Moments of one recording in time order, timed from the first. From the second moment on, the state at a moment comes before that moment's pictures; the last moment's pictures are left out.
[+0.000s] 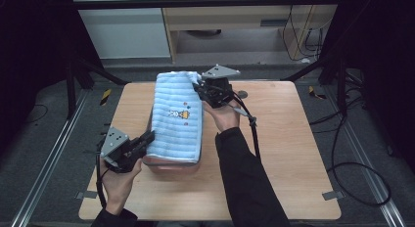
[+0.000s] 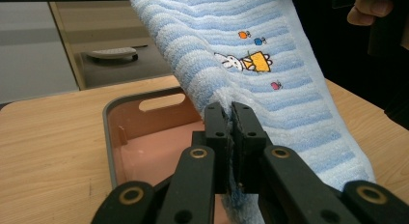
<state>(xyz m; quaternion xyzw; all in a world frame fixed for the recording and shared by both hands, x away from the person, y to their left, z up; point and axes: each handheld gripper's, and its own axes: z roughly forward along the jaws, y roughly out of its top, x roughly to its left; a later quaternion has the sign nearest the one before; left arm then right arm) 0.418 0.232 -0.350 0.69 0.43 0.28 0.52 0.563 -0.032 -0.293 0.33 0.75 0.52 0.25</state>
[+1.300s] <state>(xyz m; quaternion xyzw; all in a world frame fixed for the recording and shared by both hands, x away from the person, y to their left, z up) 0.454 0.240 -0.400 0.72 0.46 0.26 0.46 0.608 0.000 -0.354 0.35 0.77 0.47 0.23</state>
